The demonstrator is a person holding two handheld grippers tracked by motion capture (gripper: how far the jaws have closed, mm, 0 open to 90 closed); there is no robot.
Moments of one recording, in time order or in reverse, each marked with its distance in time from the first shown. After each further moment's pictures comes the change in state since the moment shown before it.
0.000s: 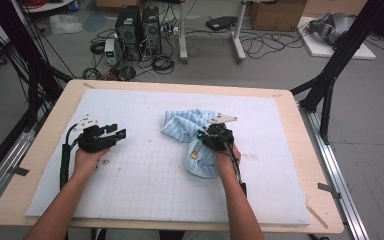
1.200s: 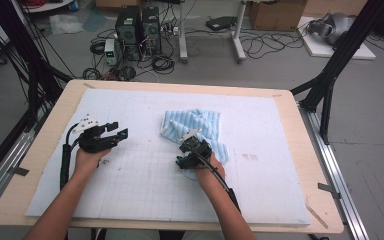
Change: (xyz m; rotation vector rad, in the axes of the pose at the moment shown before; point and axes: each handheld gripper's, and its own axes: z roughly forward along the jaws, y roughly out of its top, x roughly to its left) left arm -0.008 0.004 -0.002 -0.049 -0.034 0.045; right arm 0.079 -0.004 0.015 0.285 0.069 -0.193
